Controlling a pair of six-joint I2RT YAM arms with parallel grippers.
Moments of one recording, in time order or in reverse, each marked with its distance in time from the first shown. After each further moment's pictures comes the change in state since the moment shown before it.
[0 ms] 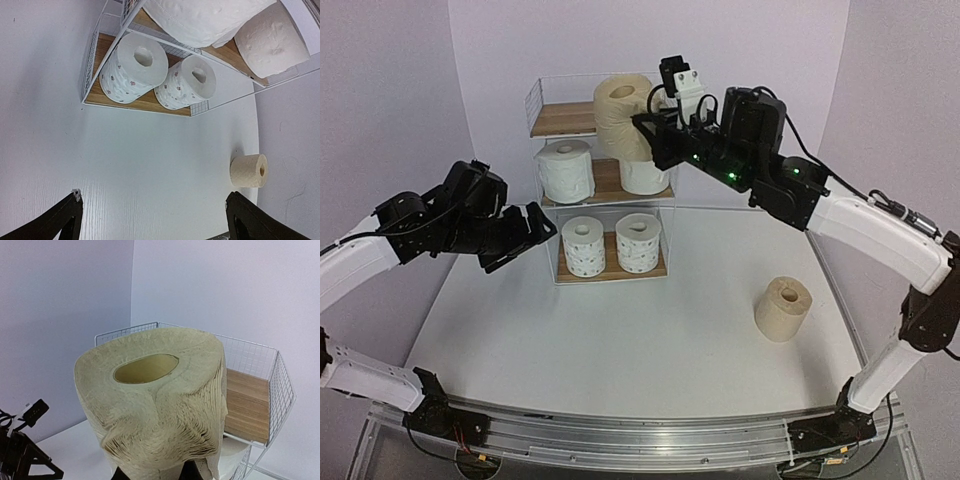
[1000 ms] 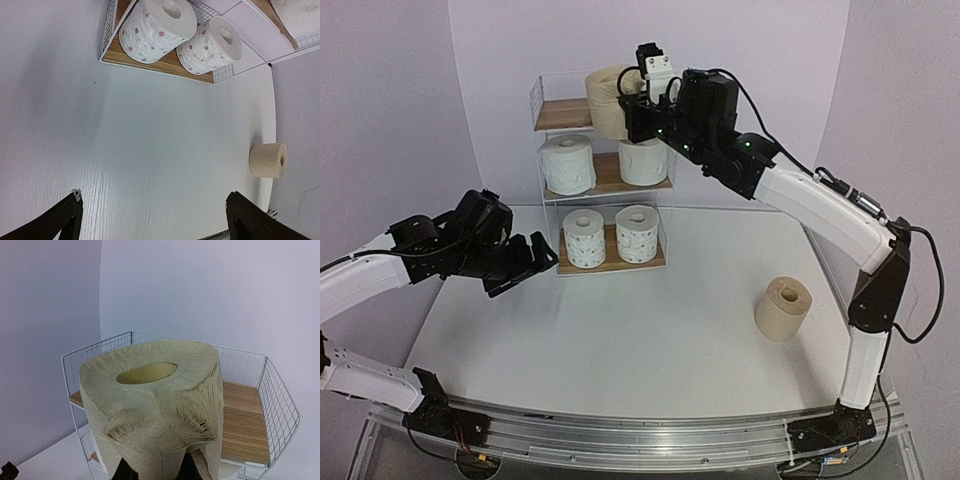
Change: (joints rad) left arm 0.000 -0.021 -0.176 0.057 0.038 -0.027; right arm -0.058 0.343 0.451 -0.077 0.094 -0.014
